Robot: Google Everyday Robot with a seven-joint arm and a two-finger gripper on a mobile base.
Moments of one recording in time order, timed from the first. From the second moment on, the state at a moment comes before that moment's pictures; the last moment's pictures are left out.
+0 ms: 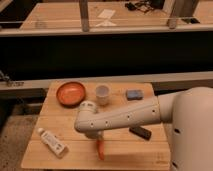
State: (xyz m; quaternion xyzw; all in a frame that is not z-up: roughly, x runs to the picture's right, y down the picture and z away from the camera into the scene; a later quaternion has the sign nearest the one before) arm -0.035 0.265 0.766 -0.26 -0.18 -0.67 0.68
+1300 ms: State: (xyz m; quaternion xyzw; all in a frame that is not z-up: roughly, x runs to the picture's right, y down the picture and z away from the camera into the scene) arm -0.007 0.286 0.740 -0.25 -0.19 -0.64 0.70
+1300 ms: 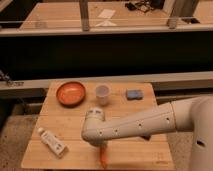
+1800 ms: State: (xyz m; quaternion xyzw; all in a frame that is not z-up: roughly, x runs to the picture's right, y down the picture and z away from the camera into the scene) arm 0.010 0.291 0.732 -0.24 -0.20 -0.63 0.71
